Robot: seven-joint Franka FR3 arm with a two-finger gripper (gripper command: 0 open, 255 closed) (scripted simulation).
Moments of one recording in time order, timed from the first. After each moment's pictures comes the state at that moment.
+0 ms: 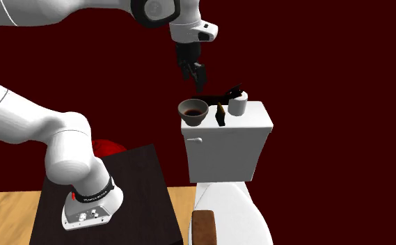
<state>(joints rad) 0.04 -0.56 0.05 -2.27 0.07 1.83 -0.07</state>
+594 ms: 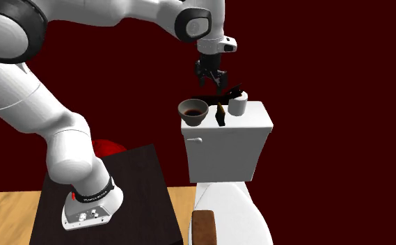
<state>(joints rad) 0.10 -0.21 0.08 -2.11 0.05 1.97 -0.21</state>
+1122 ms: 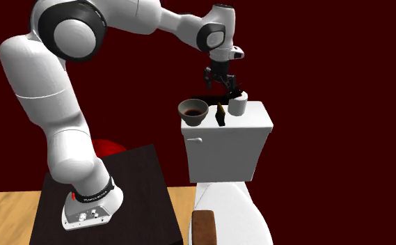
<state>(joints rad) 0.14 0.08 0.13 -1.92 0.01 2.03 -0.30</state>
